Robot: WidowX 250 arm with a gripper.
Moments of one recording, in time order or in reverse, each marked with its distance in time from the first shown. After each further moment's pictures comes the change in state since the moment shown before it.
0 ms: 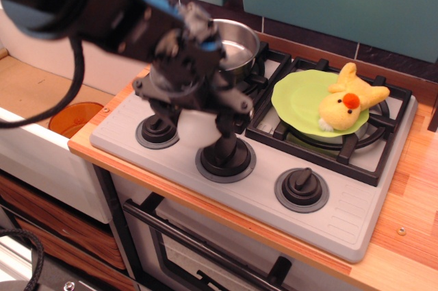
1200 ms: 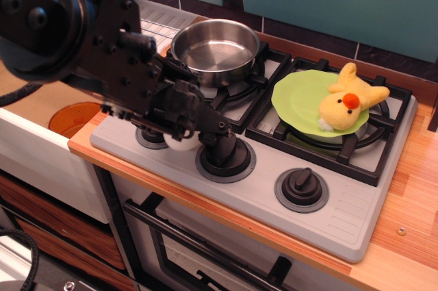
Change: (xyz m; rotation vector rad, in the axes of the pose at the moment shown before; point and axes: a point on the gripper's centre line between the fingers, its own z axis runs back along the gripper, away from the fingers) arm -0.021 0.014 -0.030 0.020 -0.110 -0.013
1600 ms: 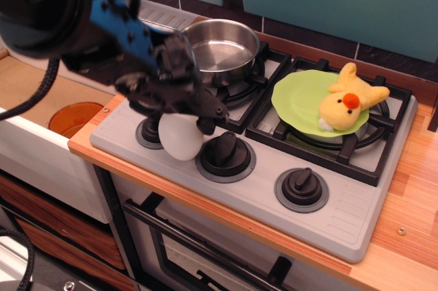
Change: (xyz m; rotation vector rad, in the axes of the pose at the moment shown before) arm 0.013 0.008 0.000 0.001 -0.001 -0.025
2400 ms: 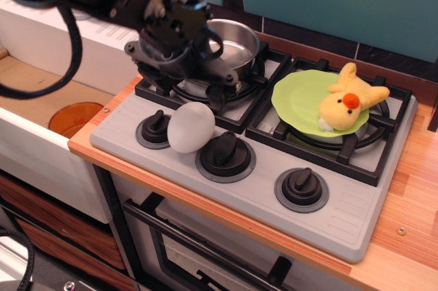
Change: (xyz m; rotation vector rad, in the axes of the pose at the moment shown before) arm 0.032 0.007 0.012 0.004 0.020 -0.063
